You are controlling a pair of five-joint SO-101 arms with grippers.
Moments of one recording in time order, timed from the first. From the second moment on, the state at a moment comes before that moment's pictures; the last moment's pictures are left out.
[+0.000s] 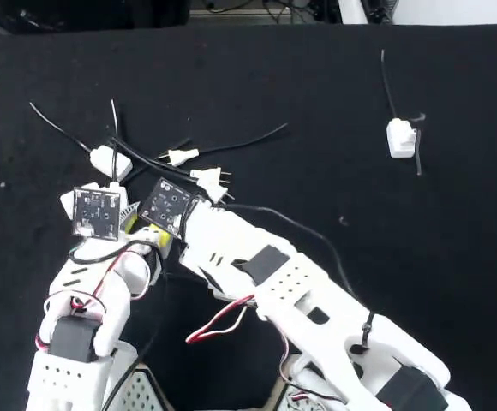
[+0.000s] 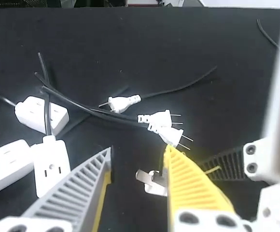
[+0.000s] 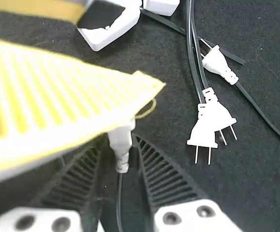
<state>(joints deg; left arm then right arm) 6.9 -95.8 80.7 48.0 3.6 -41.6 -30.6 60.3 27.7 22.4</state>
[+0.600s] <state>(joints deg) -1.5 -87.9 82.2 43.6 2.1 -41.8 -30.6 60.3 27.7 22.5</state>
